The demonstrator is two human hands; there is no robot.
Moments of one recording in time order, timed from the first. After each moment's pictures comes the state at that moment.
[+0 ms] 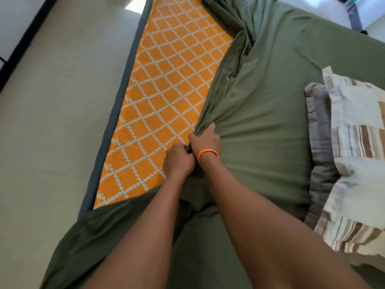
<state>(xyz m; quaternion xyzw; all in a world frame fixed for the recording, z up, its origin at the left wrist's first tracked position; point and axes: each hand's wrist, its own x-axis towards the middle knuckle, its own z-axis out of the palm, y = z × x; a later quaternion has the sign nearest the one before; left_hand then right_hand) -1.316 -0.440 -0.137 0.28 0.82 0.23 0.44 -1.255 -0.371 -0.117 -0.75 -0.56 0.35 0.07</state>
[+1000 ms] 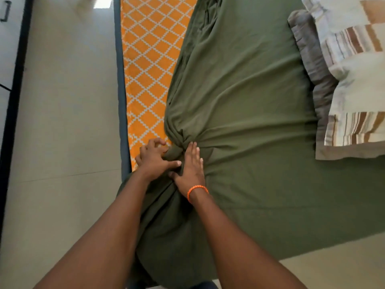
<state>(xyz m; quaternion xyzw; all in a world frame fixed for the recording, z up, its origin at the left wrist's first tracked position) -1.421 -0.617 -0.149 0.56 0.74 0.05 0.38 -1.275 -0.647 -0.171 -0.66 -0.63 0.39 0.09</state>
